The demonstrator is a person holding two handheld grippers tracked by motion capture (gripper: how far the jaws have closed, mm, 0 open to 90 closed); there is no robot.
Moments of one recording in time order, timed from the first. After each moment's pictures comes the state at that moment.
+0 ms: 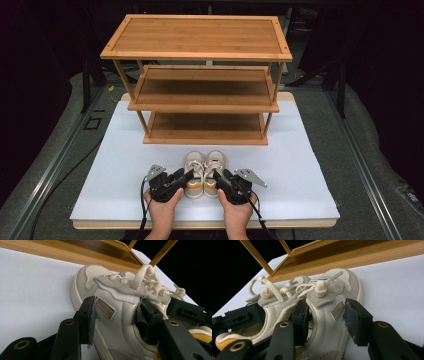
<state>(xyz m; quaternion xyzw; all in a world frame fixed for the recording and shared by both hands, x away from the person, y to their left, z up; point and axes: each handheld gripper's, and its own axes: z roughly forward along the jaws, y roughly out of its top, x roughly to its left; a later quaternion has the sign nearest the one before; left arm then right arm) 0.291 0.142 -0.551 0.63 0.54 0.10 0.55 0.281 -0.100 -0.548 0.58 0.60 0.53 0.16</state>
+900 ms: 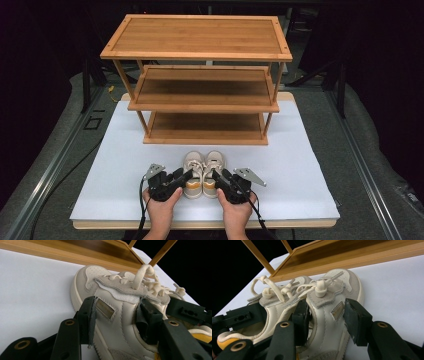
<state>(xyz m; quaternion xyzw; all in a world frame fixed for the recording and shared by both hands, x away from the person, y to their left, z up) 0.292 0.145 -0.546 0.64 0.54 0.10 0.54 0.281 -0.098 -0.544 0.58 0.61 0.52 0.15</state>
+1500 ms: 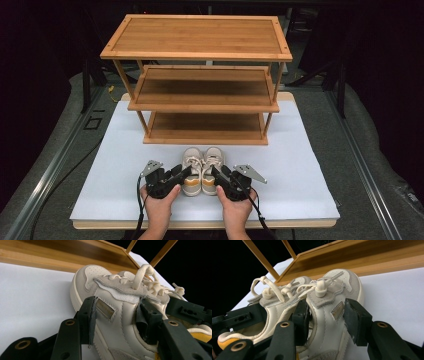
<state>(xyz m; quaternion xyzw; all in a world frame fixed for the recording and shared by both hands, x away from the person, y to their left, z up) 0.294 0.148 -0.528 0.64 0.53 0.11 0.55 0.283 -0.097 -0.529 0.58 0.60 0.53 0.16</state>
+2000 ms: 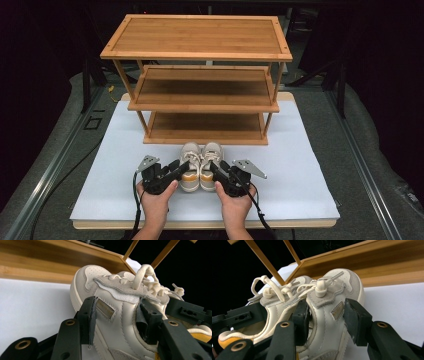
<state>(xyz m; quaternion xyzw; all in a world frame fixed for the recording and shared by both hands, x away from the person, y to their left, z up) 0.296 0.153 -0.506 0.63 0.53 0.11 0.56 0.286 -0.092 -0.506 0.57 0.60 0.54 0.16</state>
